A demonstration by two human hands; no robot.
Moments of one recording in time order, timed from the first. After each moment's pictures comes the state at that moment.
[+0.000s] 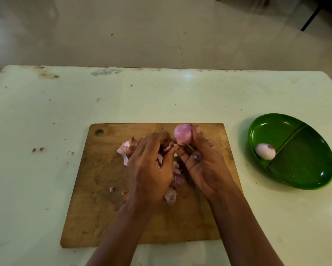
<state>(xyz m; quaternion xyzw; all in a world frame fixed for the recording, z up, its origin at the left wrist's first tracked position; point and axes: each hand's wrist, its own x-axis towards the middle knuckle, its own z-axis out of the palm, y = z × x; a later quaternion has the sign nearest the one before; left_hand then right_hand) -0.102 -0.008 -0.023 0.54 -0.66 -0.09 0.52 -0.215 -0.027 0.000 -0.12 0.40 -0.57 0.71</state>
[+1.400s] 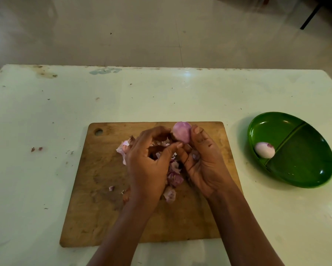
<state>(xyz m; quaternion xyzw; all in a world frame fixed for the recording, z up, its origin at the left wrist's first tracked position) -0.106 -0.008 -0.012 0.58 -0.55 -0.24 0.55 -0.216 -0.026 -0.004 -0.14 0.35 -0.56 0.74</state>
